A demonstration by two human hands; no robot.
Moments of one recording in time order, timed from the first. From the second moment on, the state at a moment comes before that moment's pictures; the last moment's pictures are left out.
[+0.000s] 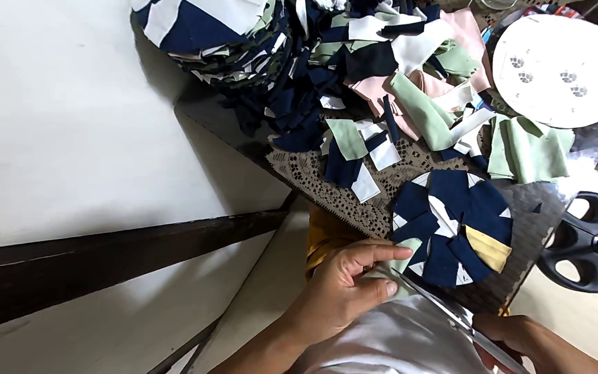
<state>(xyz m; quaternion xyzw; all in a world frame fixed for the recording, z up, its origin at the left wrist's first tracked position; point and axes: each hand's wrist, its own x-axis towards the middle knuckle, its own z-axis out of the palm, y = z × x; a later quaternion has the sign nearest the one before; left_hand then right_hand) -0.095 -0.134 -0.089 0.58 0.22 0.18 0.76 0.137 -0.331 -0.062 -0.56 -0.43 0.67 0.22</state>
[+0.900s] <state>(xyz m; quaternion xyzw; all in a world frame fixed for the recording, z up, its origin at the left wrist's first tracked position) -0.081 -0.147 -0.074 0.43 0.28 0.15 0.84 0.130 -0.330 -0.072 -0.52 -0.41 0.67 0.33</state>
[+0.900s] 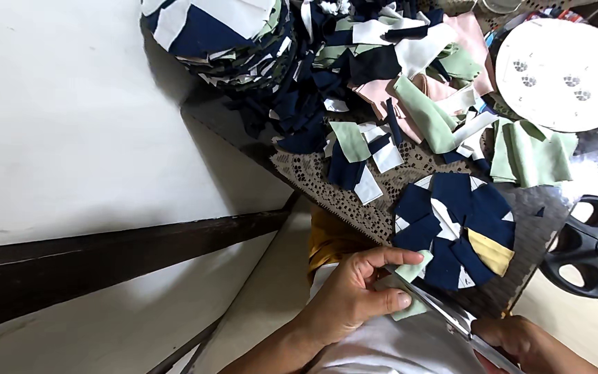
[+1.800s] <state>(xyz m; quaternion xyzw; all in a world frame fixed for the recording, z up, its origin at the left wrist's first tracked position) -0.049 -0.049 -0.074 0.75 0.28 0.27 0.54 0.283 -0.182 -0.055 -0.92 -0.37 0.05 0.11</state>
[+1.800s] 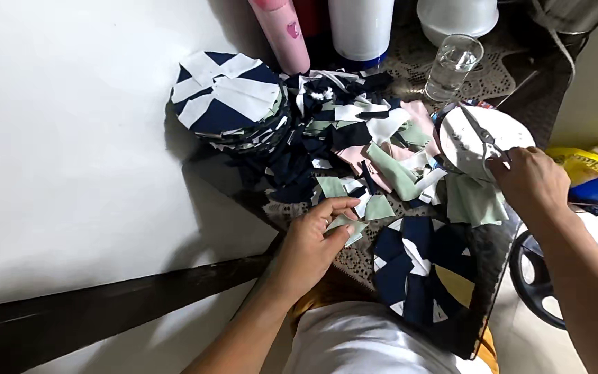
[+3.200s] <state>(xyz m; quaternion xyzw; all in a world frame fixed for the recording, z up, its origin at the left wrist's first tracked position) 0.014 -0.146 -0.085 0.74 0.22 0.09 0.63 0.161 -0.304 -0.087 -0.74 -0.31 0.30 0.51</state>
